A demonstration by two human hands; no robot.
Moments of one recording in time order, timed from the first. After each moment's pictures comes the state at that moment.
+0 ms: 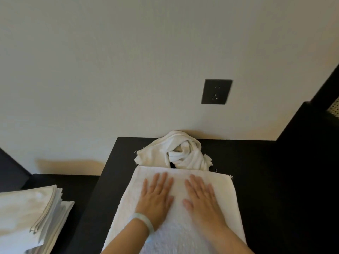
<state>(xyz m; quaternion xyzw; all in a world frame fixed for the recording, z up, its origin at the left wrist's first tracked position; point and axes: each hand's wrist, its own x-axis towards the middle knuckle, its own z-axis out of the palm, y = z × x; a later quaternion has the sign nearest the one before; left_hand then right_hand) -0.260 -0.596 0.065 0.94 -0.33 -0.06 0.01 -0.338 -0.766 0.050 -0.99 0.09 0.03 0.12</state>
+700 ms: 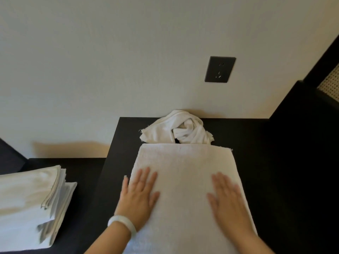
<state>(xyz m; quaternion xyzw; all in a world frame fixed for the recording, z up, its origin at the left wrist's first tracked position) -0.303 -0.496 0.064 0.95 -0.30 -0.11 -0.01 -0.438 -0.749 0.048 -0.97 0.23 0.01 0.08</state>
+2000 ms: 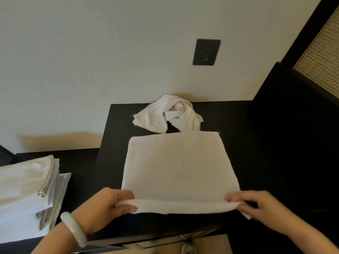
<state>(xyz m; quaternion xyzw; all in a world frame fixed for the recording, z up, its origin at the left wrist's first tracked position) -0.314 -0.402 0.109 0.81 -0.41 -0.34 0.25 -0.547 -0.787 0.110 -0.89 0.16 0.14 0.39</state>
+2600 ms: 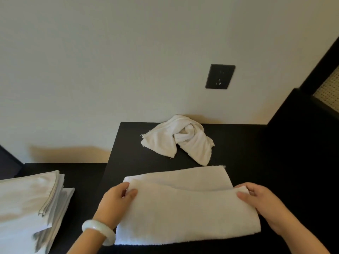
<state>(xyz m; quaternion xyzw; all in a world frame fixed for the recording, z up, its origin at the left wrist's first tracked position) -0.272 -0.453 0.087 0.91 -0.10 -0.21 0.33 -0.441 -0.826 0.099 -0.77 0.40 0.08 0.50</state>
